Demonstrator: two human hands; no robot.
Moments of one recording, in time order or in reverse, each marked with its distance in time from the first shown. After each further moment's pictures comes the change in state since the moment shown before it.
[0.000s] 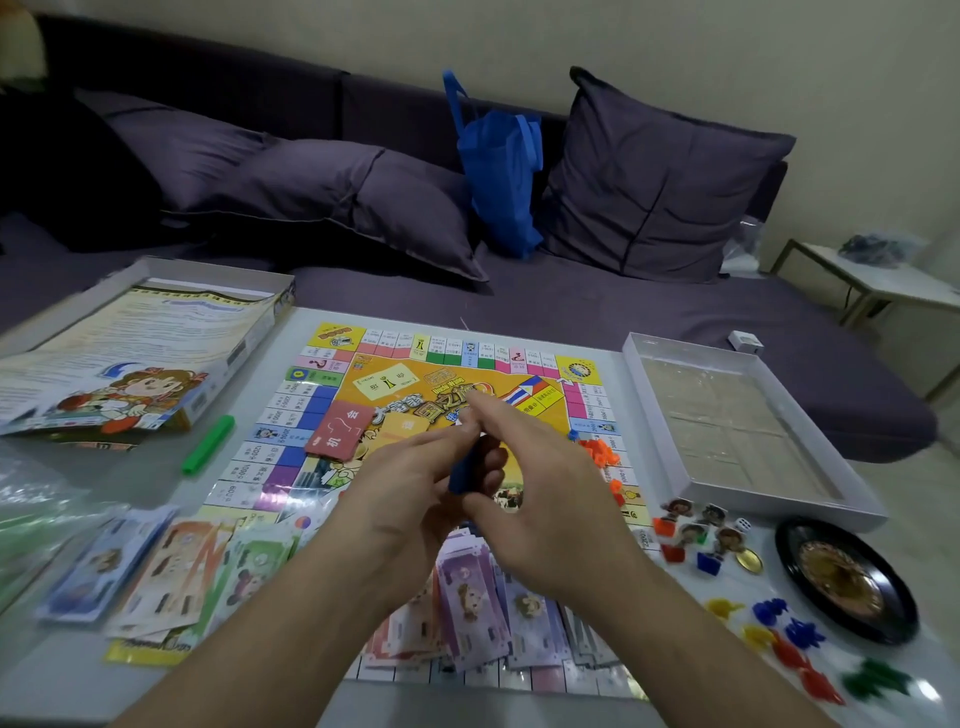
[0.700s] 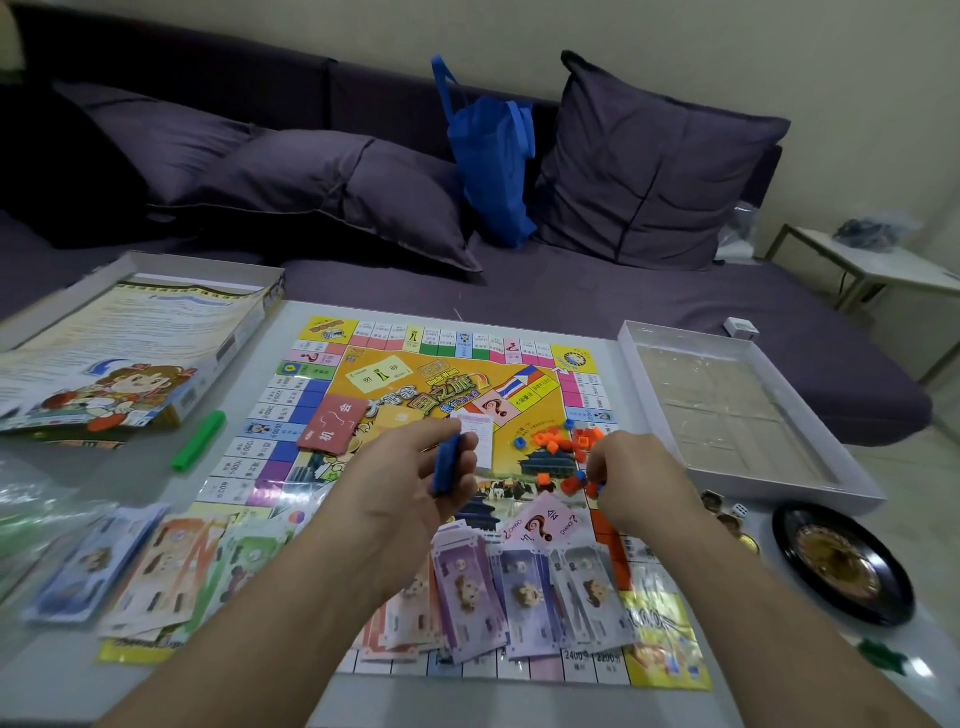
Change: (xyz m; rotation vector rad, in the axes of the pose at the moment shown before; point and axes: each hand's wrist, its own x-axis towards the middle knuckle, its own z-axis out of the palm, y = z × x) left_hand 0.009 0.002 -0.001 -0.035 0.092 -0.094; right_hand 0.004 0.116 -0.018 -0.558 -0.274 0.632
